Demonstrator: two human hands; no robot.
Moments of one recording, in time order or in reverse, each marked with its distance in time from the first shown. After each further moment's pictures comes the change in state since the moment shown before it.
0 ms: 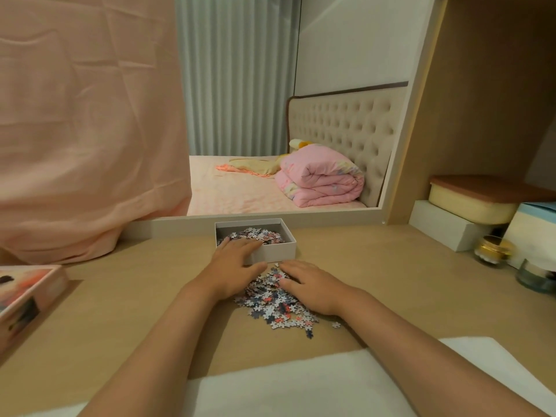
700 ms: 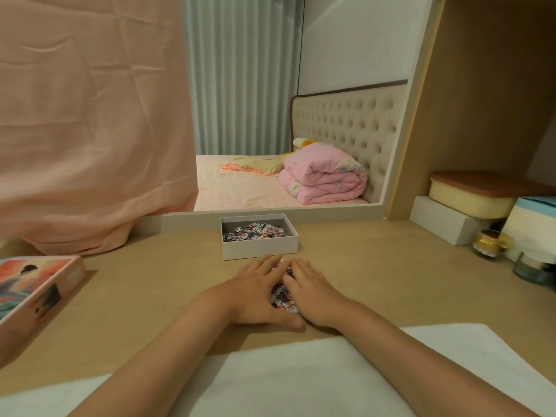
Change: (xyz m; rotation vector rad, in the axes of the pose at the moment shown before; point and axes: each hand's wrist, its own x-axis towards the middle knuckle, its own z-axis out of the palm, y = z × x) left_hand -0.054 0.049 0.002 0.173 -0.373 0.124; right_hand -0.024 -0.023 0.027 0.158 0.092 0.117
